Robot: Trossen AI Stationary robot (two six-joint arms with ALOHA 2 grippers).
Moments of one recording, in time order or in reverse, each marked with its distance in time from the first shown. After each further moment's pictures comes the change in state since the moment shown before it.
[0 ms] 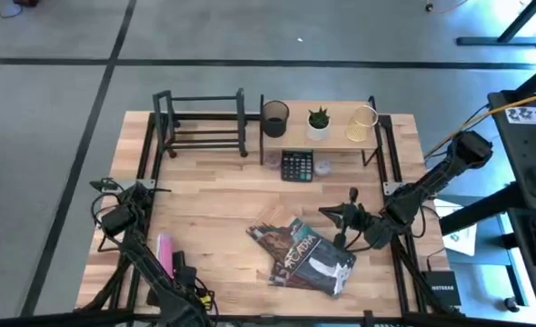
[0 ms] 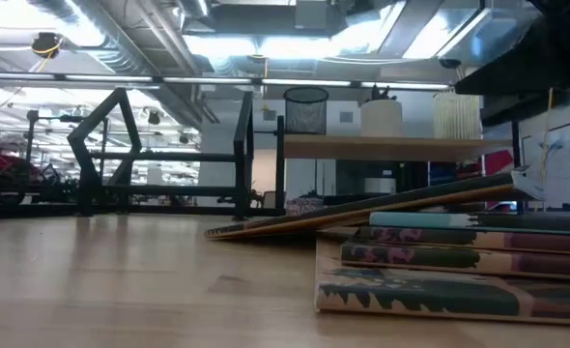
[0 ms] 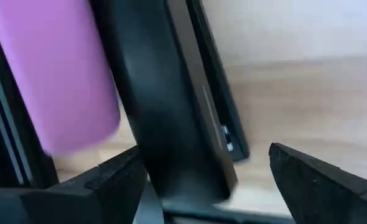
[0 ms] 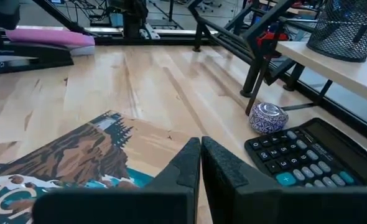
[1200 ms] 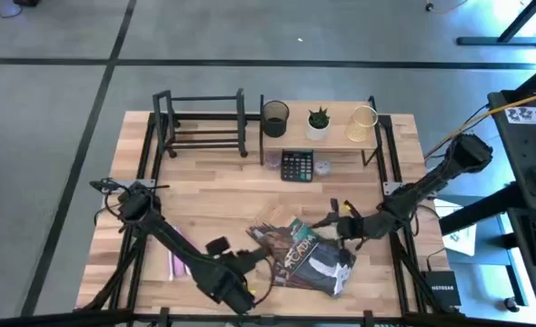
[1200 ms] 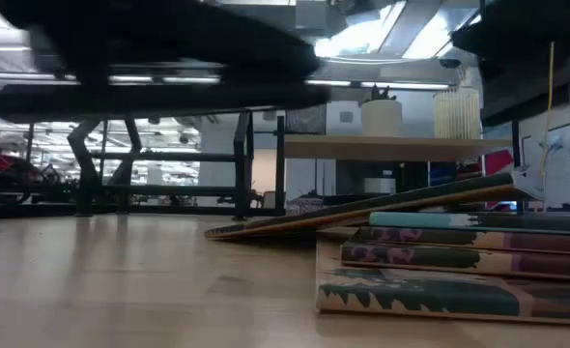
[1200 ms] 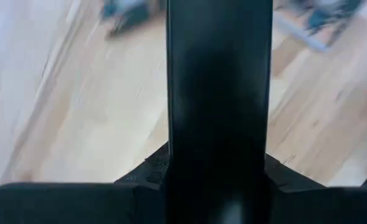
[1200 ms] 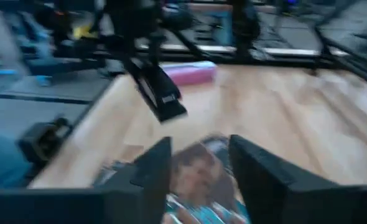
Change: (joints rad) left arm 0.271 0.002 0.279 0.005 -0.467 1.317; right arm -0.119 0.117 0.000 0.445 -0.594 -0.314
